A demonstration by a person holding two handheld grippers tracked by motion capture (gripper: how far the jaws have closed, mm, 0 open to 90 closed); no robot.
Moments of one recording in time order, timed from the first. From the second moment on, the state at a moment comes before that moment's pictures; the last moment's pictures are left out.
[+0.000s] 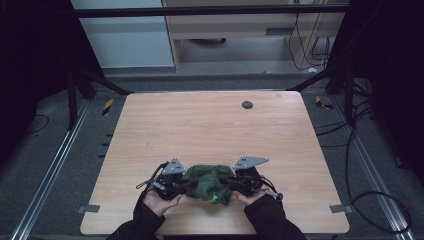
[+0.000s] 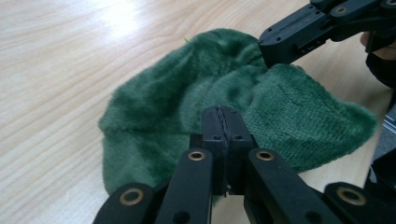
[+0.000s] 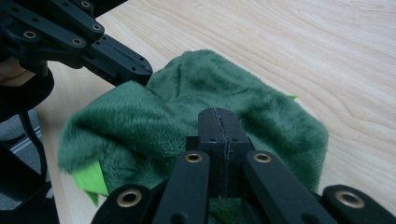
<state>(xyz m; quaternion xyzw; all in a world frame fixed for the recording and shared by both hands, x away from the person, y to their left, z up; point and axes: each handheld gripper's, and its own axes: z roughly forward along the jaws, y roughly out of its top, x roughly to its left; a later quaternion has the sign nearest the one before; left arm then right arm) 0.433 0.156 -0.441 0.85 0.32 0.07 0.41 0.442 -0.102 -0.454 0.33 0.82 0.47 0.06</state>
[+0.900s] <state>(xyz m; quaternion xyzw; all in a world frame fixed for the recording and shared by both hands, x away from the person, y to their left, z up) 0.414 0.155 -0.457 0.86 0.32 0.07 0.38 0.427 -0.102 -0.470 0.33 0.83 0.45 0.05</state>
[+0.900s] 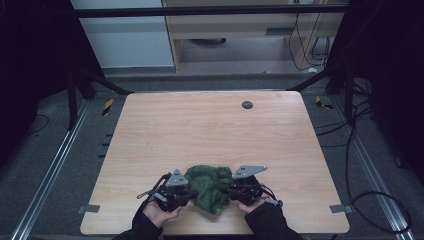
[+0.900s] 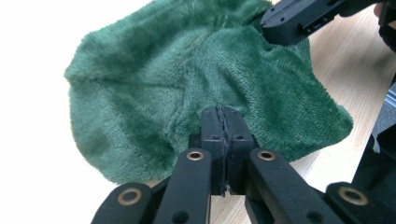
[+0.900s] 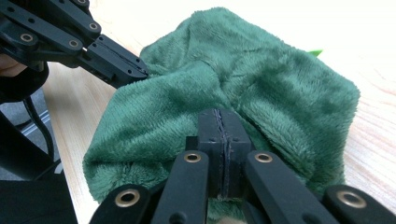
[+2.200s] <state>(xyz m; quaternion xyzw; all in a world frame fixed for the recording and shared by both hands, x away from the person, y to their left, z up) 0.463 0.268 -0.458 0.77 0.48 0.19 0.37 0.463 -0.208 -0.465 0.49 0.75 0.41 0.19</state>
